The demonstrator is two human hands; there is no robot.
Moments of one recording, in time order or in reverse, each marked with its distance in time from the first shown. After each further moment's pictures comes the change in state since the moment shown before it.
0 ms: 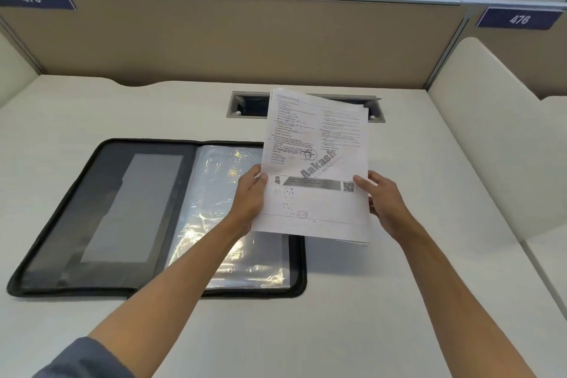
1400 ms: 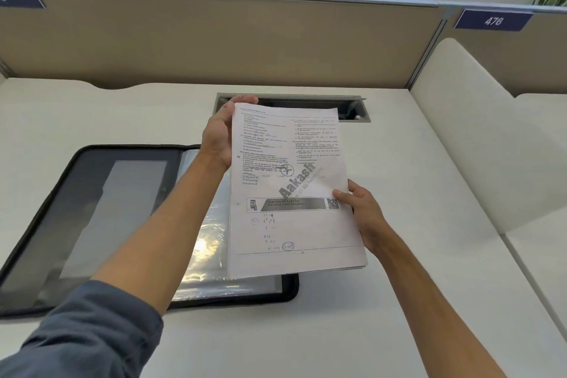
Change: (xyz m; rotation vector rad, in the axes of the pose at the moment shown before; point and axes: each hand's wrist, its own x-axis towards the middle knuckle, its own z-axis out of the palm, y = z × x) left_hand 0.086 0.090 -0.013 -0.621 -0.159 -0.018; right_hand -0.027 0.003 0.027 0.154 -0.115 0.020
